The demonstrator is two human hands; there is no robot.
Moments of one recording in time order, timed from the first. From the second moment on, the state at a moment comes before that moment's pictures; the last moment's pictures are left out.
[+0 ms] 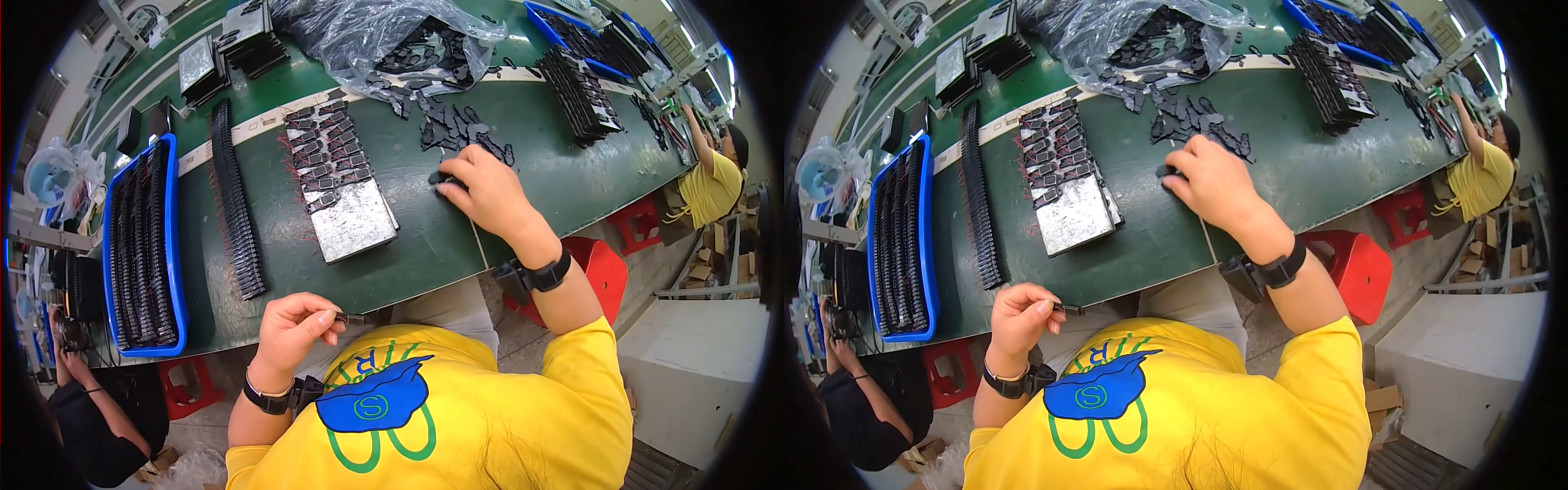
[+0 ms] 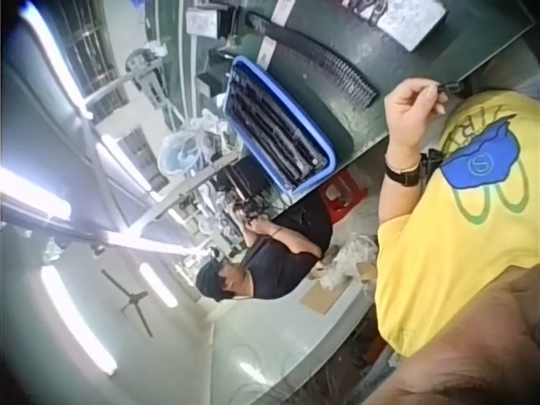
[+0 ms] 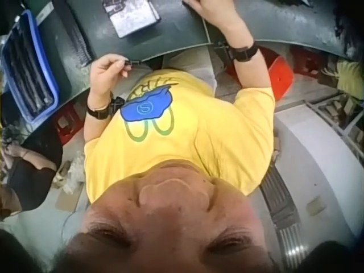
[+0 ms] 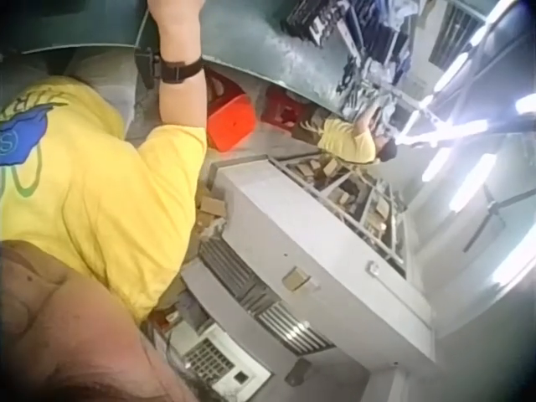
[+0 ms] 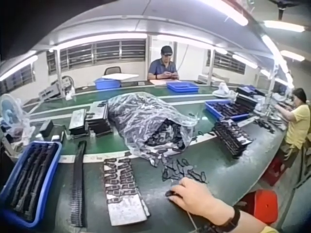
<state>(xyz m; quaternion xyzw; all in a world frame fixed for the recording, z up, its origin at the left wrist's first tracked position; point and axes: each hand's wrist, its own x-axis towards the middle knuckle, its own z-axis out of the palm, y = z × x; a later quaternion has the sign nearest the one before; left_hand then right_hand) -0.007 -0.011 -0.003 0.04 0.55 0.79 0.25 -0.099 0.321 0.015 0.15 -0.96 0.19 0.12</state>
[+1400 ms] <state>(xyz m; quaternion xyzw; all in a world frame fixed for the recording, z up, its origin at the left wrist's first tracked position) -0.010 -0.002 0.006 -0.04 0.54 0.80 0.25 -0.015 0.271 0.021 0.09 -0.75 0.65 -0.01</state>
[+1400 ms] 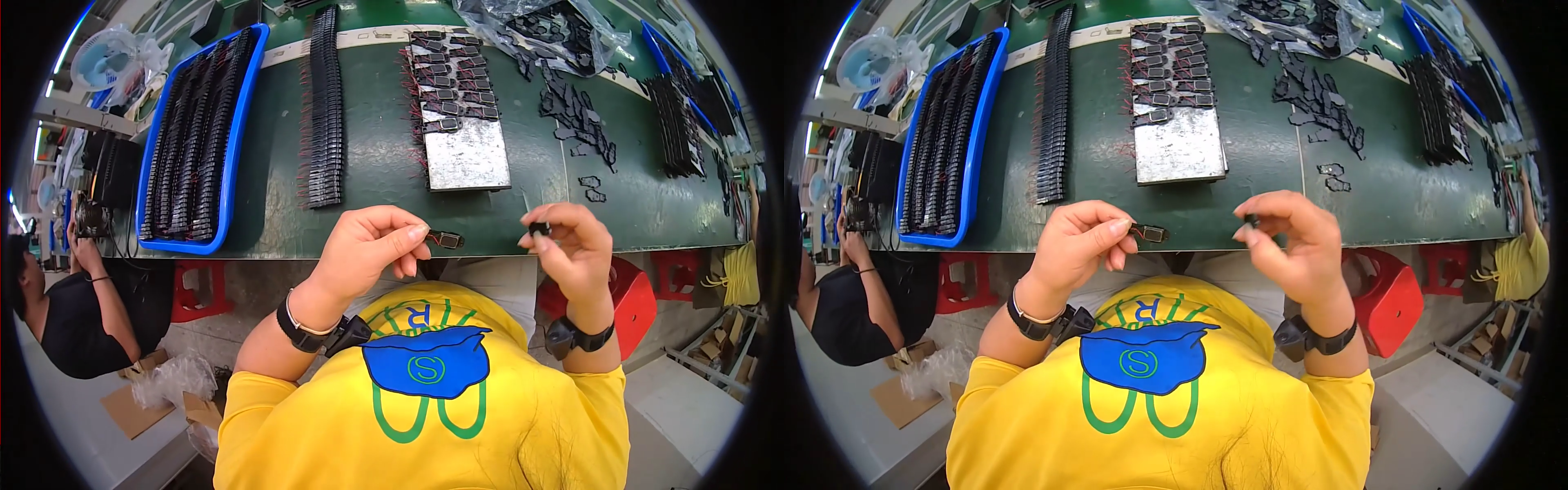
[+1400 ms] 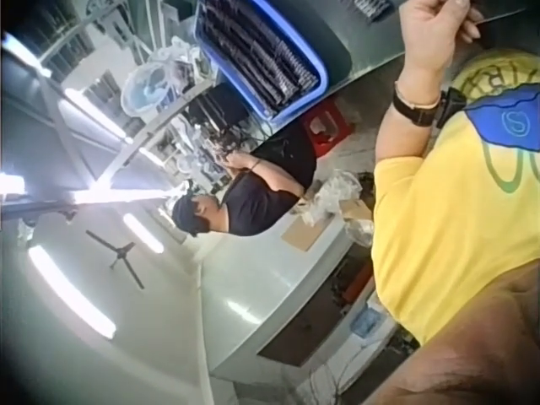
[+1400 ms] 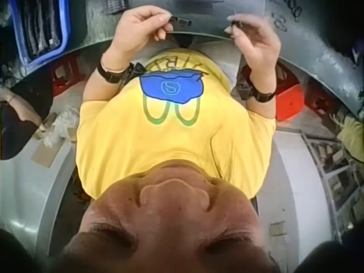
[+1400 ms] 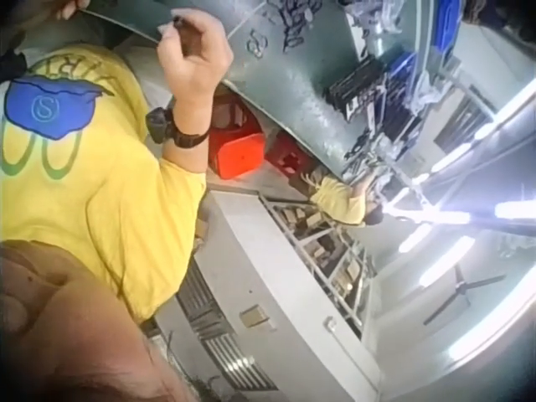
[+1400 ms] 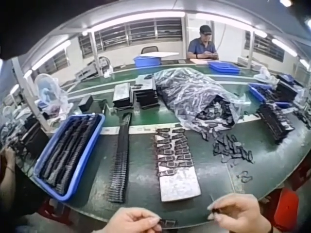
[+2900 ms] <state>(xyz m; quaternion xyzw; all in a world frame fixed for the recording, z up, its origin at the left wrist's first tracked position) -0.003 0.010 0.006 -0.03 0.51 0.81 0.28 -0.008 0.212 0.028 0.36 -0.85 0.31 0.21</state>
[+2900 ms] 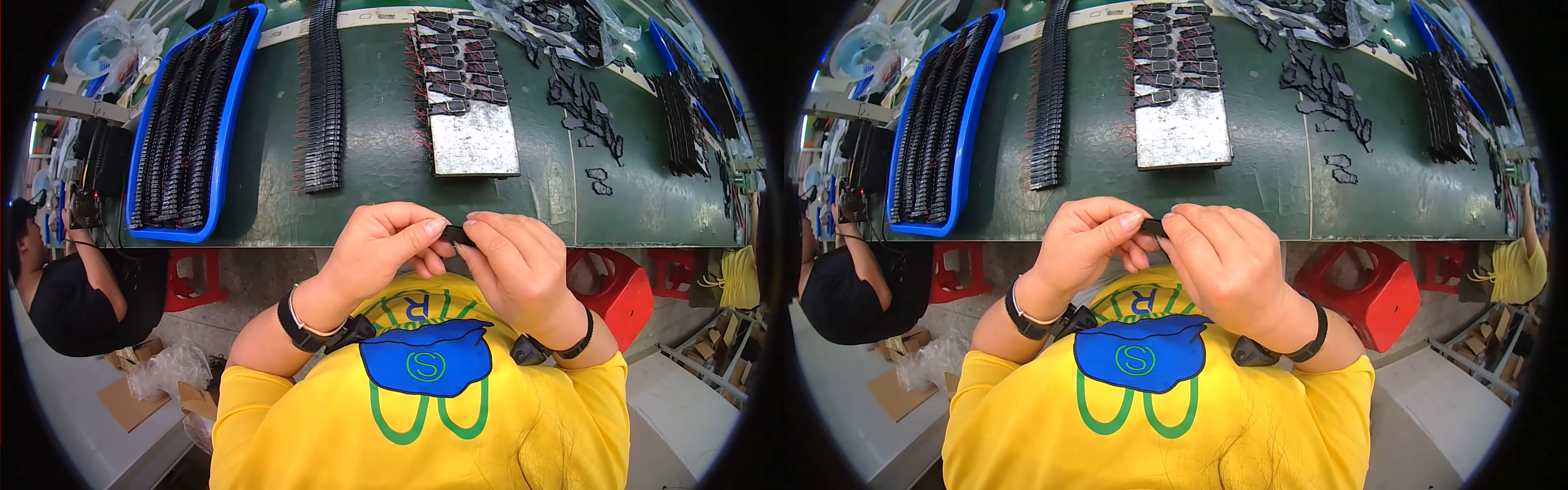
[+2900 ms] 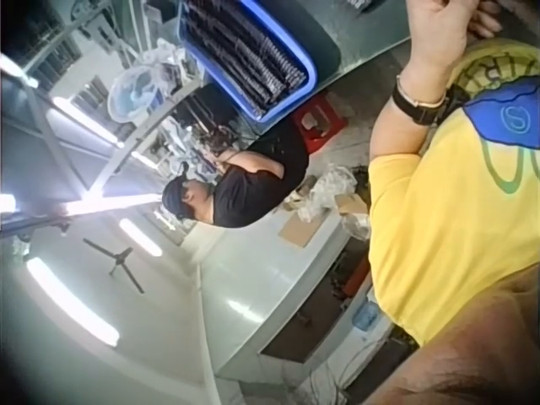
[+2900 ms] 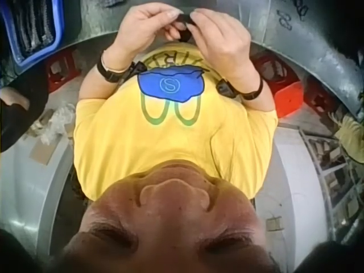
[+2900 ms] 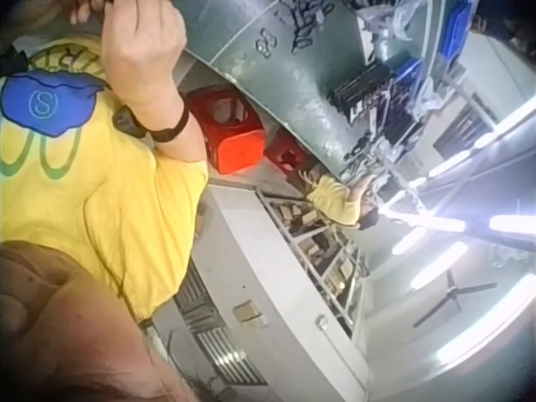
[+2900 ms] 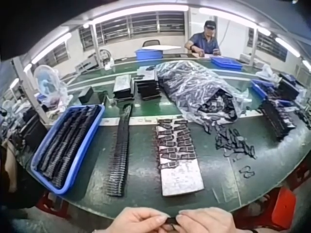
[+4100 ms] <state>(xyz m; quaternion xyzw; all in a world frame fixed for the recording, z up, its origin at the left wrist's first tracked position) 0.003 0.008 0.008 0.30 0.77 0.56 -0.10 -0.015 0.215 0.001 0.37 -0.72 0.57 0.10</state>
